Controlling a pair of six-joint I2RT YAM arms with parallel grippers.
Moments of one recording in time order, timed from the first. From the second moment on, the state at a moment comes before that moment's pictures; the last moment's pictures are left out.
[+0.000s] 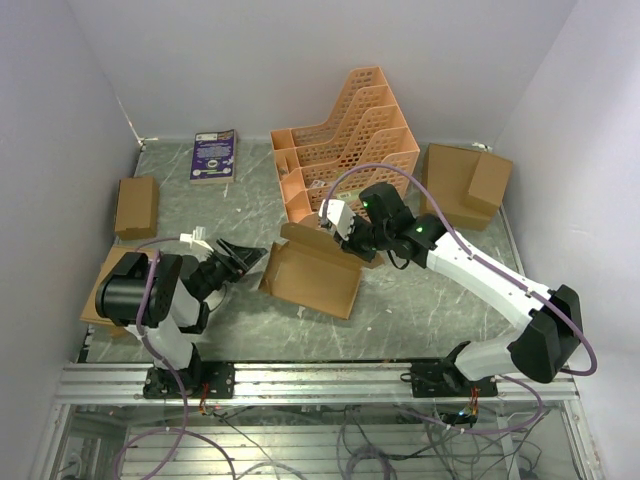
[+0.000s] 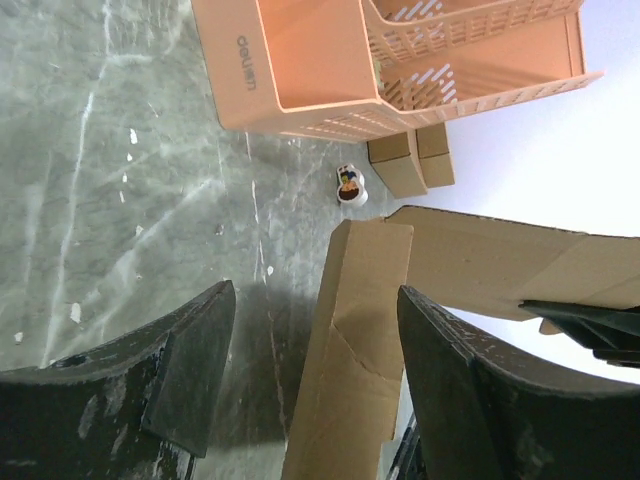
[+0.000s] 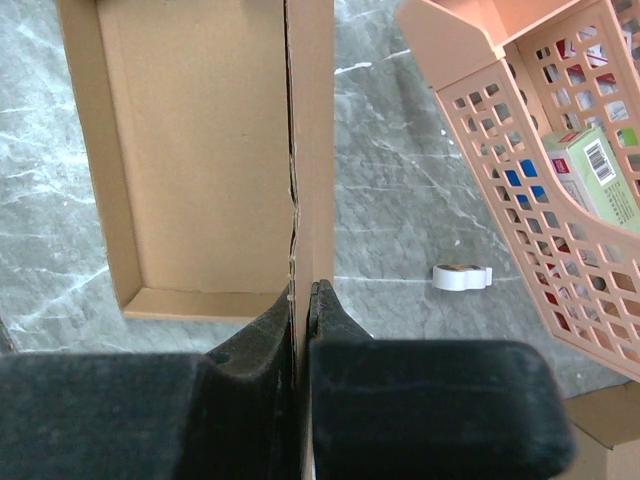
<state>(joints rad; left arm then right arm) -0.10 1.68 0.10 1.45 0.56 -1.05 0.73 1.38 1.17 -0.59 -0.23 -0.53</state>
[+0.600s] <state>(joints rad) 0.00 1.49 0.13 1.32 0.69 -1.00 0.70 1.33 1.18 -0.59 -0.26 -0.54</state>
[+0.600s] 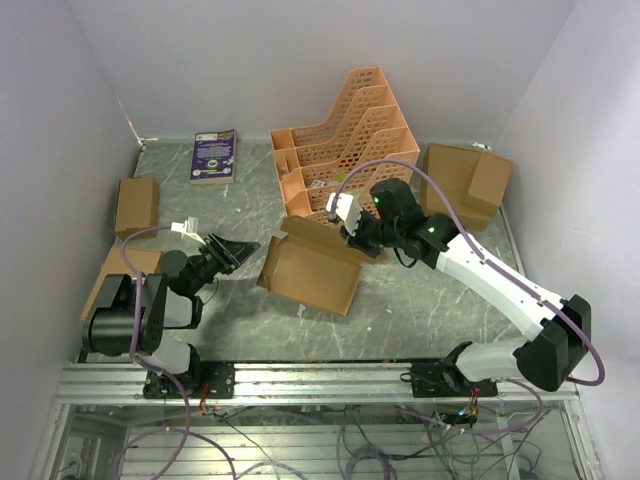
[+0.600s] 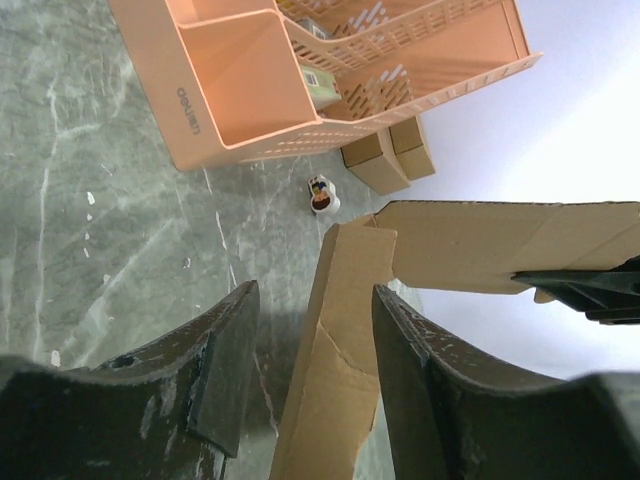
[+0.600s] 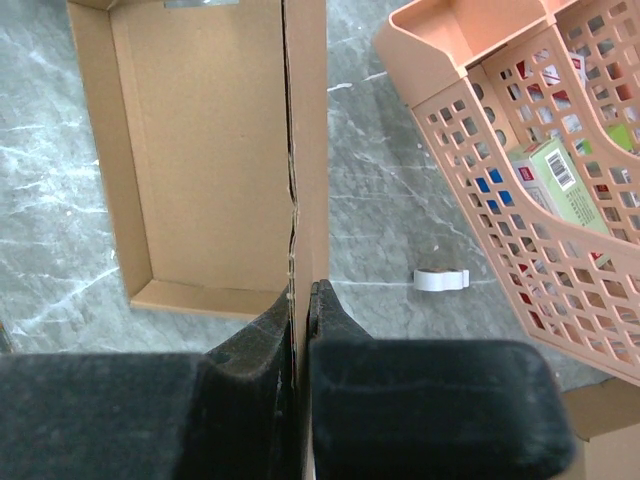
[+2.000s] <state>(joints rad) -0.13 1.80 0.22 1.48 0.78 -1.18 0.91 1.27 1.05 -0.38 0.11 -0.71</state>
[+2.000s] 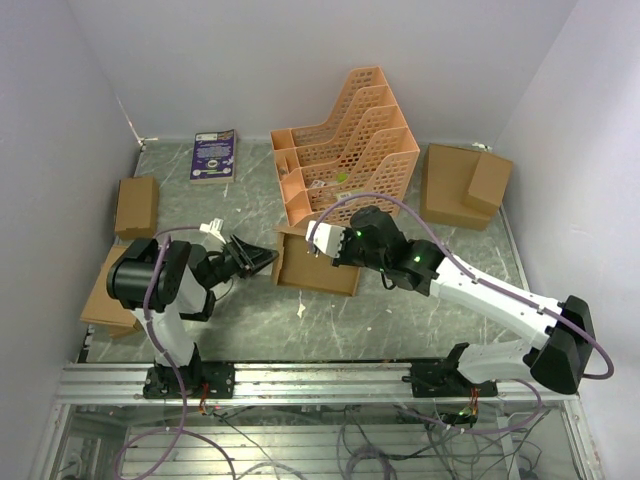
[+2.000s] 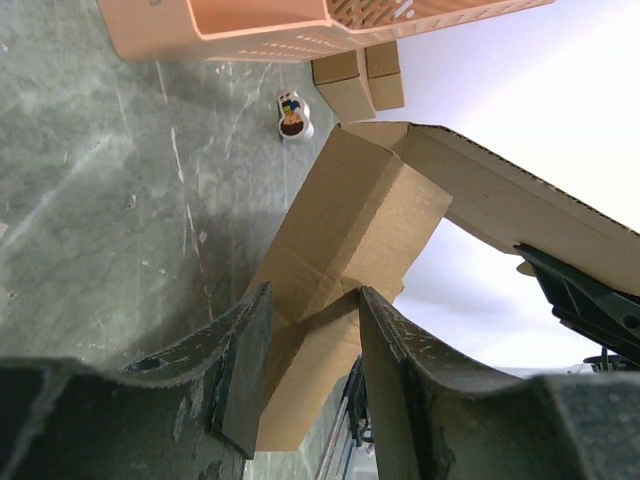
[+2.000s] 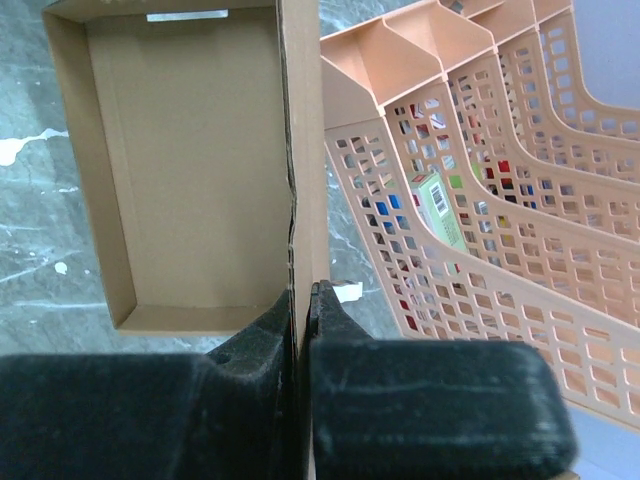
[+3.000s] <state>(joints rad) -0.16 1.83 0.27 1.48 0.78 -1.18 0.97 1.28 1.02 -0.34 0.19 -0.74</state>
